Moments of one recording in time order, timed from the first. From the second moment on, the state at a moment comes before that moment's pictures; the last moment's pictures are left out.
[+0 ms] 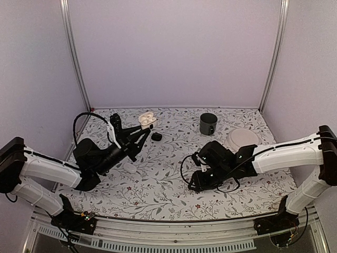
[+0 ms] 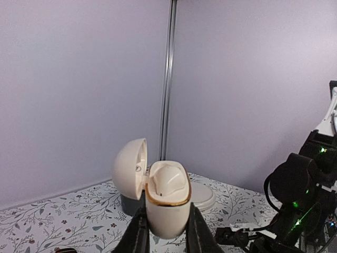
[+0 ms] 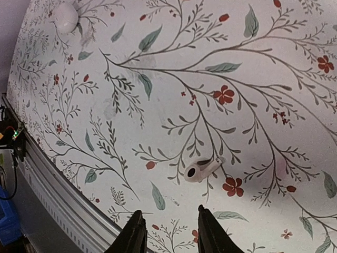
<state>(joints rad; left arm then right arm) -0.90 1.35 0.41 1.26 -0.02 -0.09 1.06 1.52 0.88 -0.34 -0.08 0.78</state>
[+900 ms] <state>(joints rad) -0.90 1.29 0.36 1.20 -0.02 -0.11 1.11 1.83 1.11 -0.54 0.00 0.85</state>
